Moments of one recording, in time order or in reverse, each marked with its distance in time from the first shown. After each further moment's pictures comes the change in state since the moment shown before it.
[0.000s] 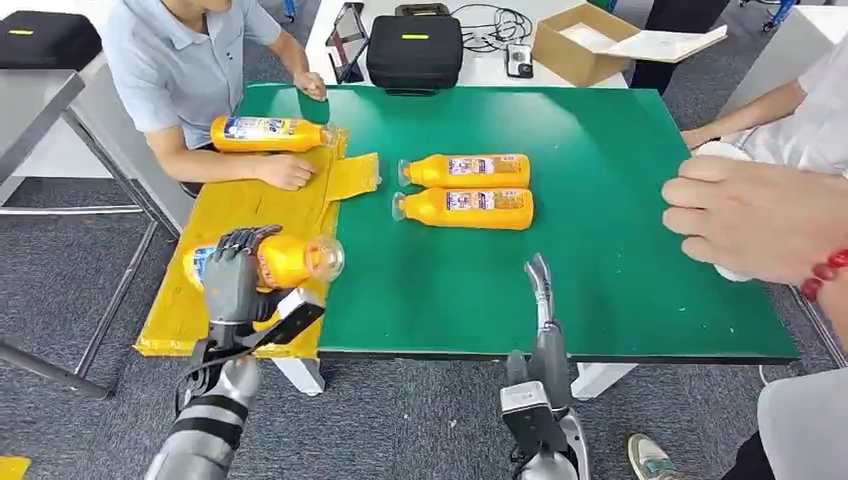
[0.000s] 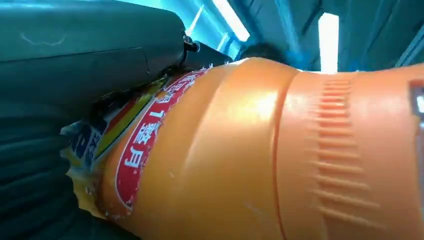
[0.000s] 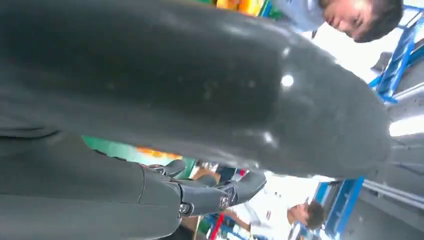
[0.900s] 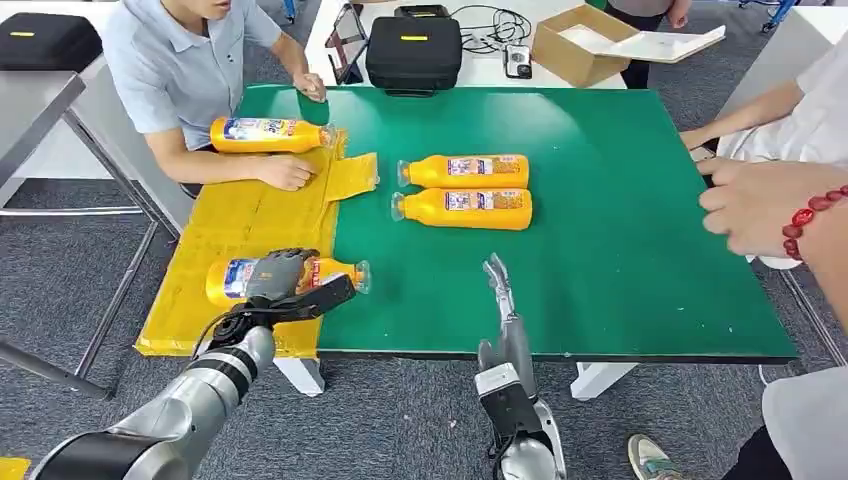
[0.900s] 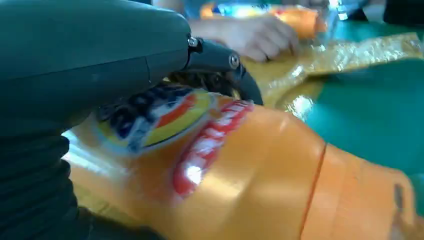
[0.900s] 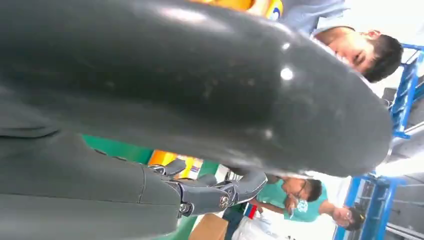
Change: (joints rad) left arm -0.302 0.084 -0.129 0.563 -0.107 -0.419 0.279; right arm -0.050 0.048 0.017 0.124 -0.039 0.099 0.000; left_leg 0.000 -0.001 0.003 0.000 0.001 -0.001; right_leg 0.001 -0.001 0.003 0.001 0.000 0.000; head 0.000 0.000
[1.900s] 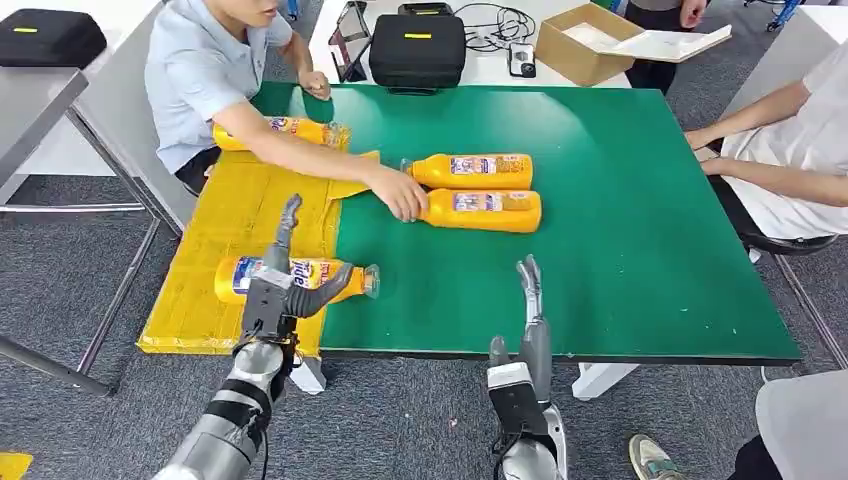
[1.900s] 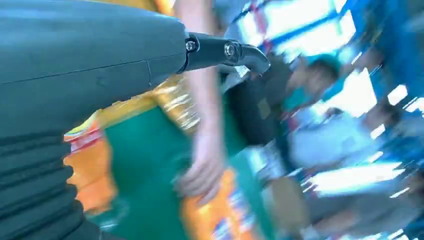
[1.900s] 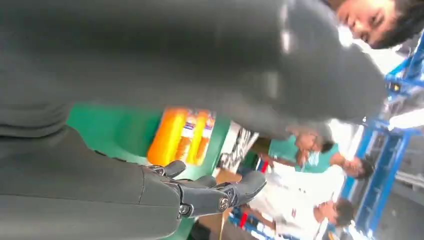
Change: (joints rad) left arm 0.306 -0.116 -0.055 -0.595 0.942 -0.033 -0.519; right arm -0.002 -0.016 0.014 0.012 -0.014 -0.232 0.000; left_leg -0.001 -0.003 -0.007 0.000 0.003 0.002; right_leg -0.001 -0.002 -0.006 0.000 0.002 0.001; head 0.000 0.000
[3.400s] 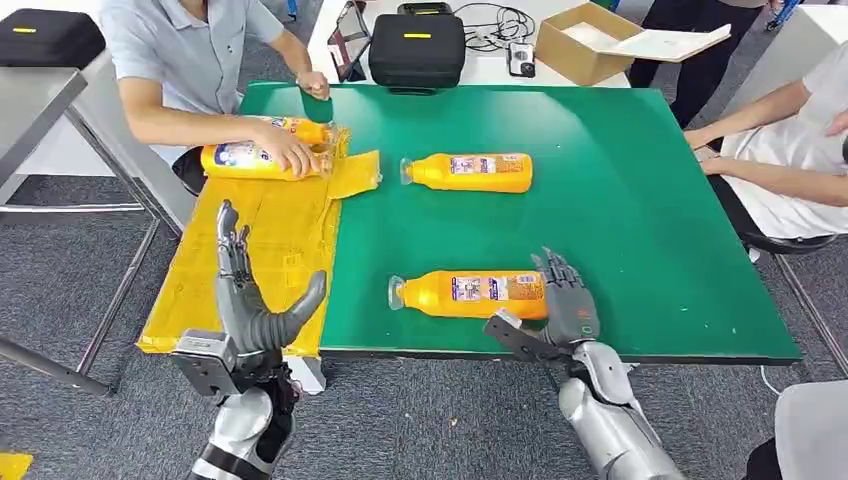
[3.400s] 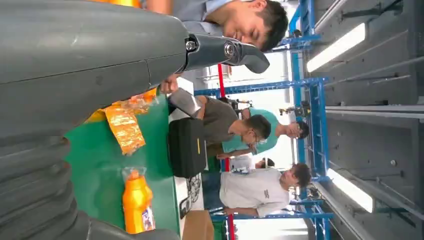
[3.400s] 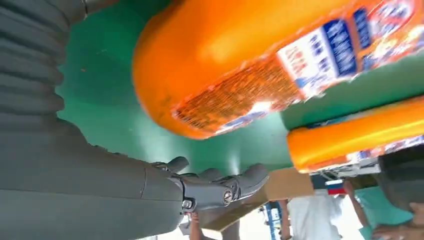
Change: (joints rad) left arm 0.247 0.033 -0.223 -0.498 0.212 0.231 0.028; right arm -0.423 -0.158 -0.156 0.719 0.703 0.038 0.304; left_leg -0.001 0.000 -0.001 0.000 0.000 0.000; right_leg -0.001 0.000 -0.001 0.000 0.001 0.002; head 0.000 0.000
